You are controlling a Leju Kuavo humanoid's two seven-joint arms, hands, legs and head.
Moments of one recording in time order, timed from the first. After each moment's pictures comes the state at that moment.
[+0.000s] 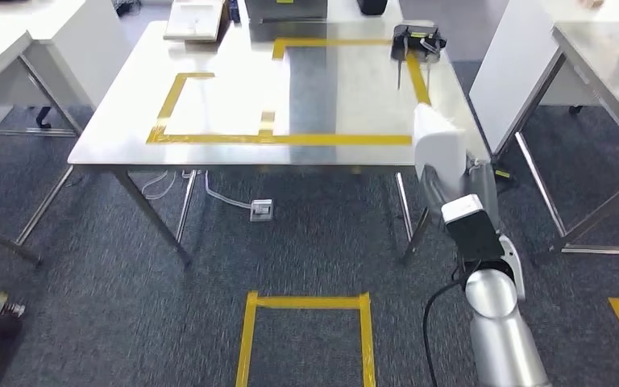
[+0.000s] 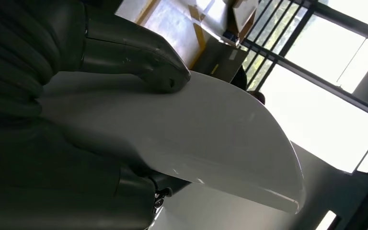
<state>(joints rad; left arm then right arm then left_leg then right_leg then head) -0.13 -0.13 0.65 -0.18 -1.28 0.05 0.19 -0.35 0.06 0.26 -1.46 0.44 -0.09 -0.45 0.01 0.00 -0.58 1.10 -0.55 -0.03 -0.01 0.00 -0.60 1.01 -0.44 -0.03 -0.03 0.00</state>
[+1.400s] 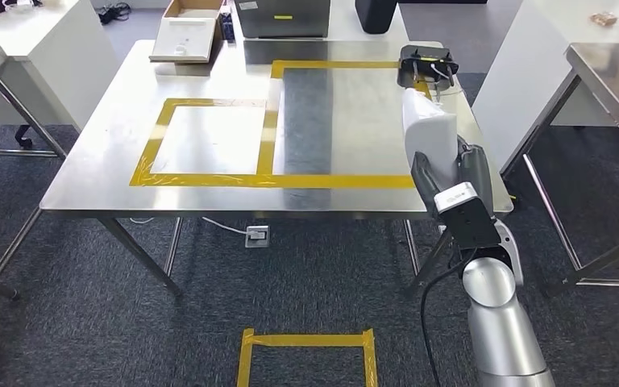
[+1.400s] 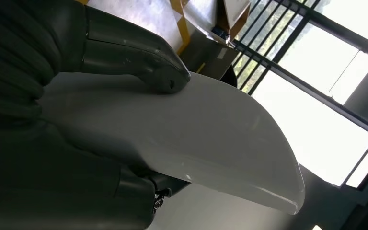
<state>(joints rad) -0.12 -0.12 0.65 -0.18 -1.27 0.05 0.19 -0.39 0.05 0.29 -1.48 0.43 -0.06 -0.43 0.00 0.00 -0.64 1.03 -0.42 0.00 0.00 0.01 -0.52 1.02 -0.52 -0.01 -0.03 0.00</state>
